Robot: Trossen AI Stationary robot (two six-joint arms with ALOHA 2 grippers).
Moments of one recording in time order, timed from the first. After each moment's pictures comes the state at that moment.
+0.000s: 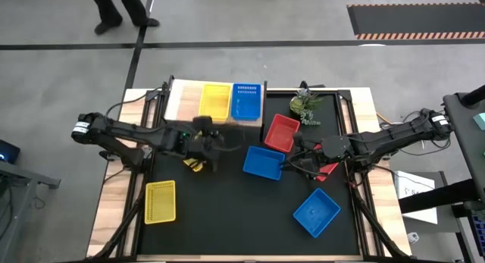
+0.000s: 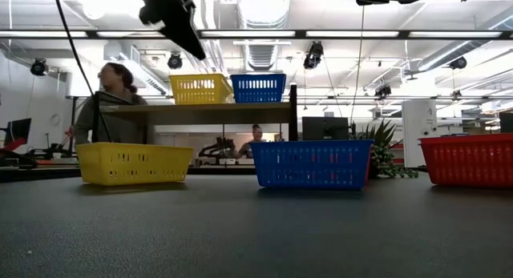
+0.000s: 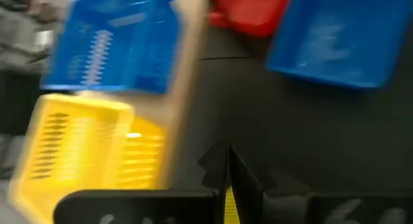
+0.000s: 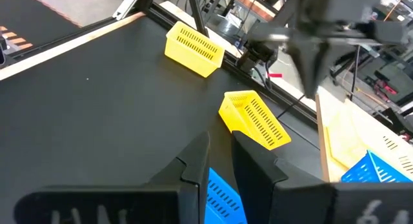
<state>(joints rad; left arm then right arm) -0.17 1.39 1.23 -0.81 -0.59 0.01 0.23 1.03 0.73 -0.05 0.05 -0.49</state>
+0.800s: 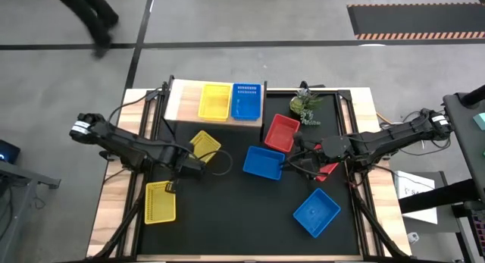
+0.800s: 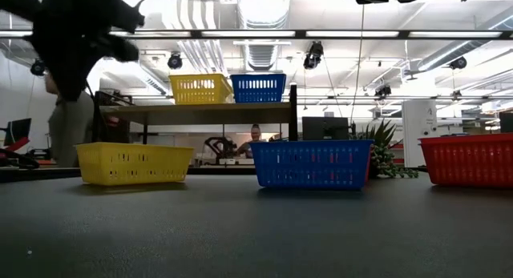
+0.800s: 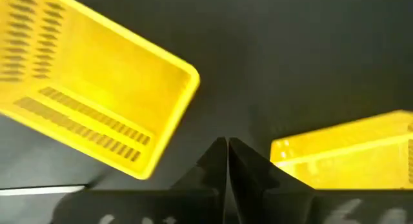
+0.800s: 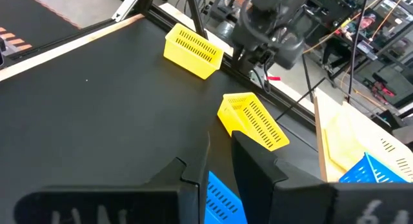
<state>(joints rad) -0.28 1.37 1.08 -1.25 -0.07 -0.09 0.23 1.03 0.73 -0.04 0.05 -0.50</state>
